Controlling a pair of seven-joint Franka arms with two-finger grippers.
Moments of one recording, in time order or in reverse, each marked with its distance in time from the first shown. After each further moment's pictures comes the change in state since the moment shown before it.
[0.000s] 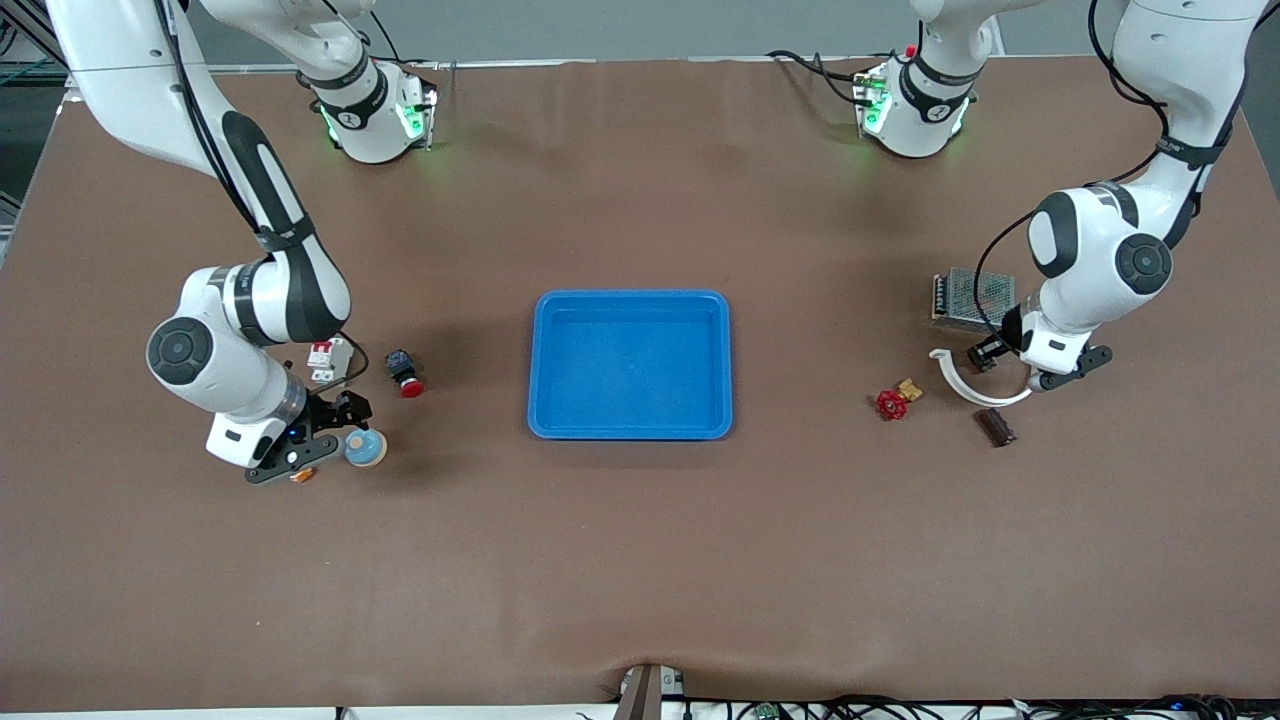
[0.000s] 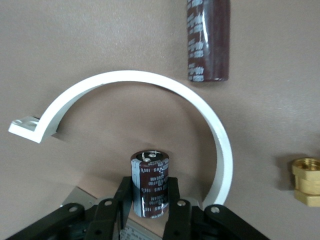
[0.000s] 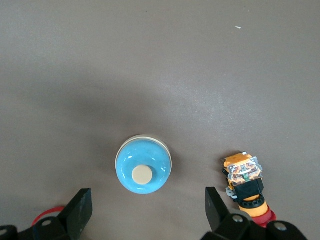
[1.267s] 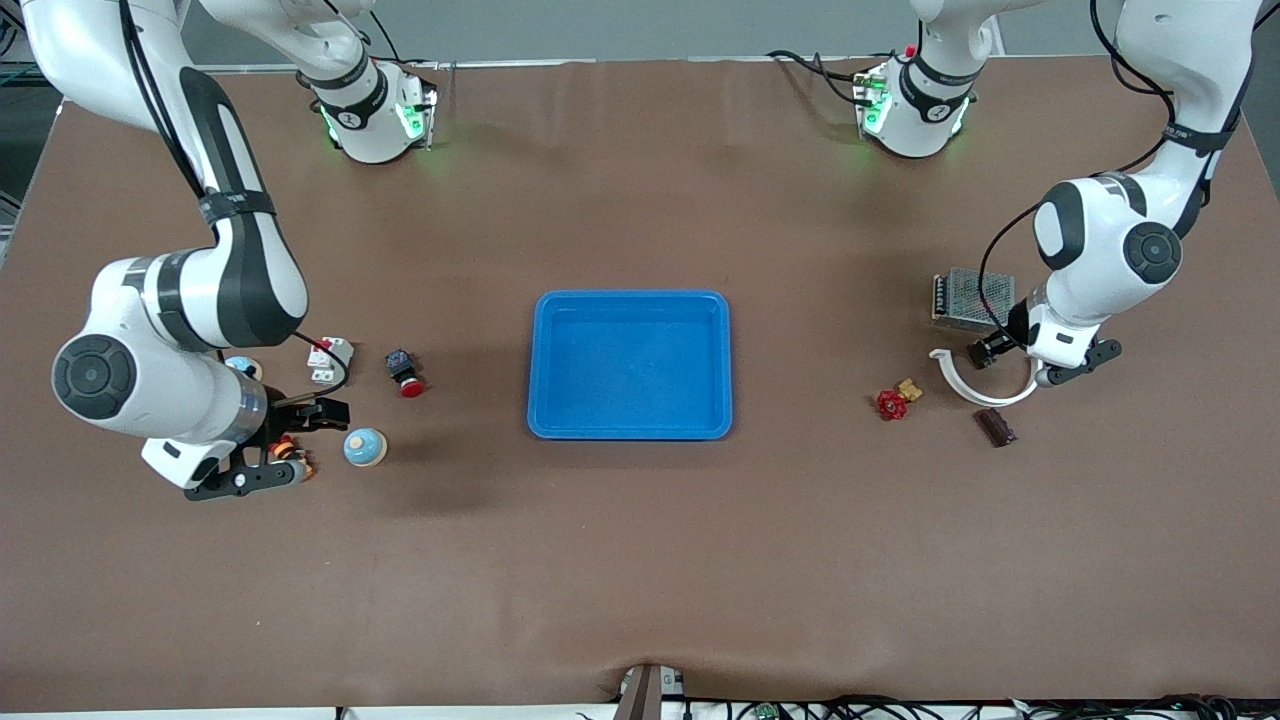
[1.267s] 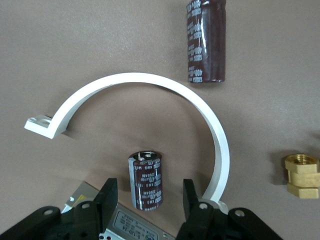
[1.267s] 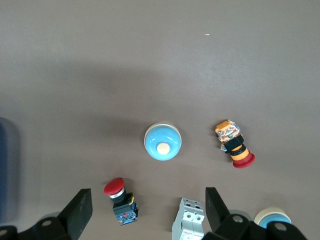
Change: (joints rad) left arm 0.001 -0.028 0.002 -0.041 0.000 0.048 0.000; right arm 0.017 0.000 0.010 0.344 0.000 -0.487 0.238
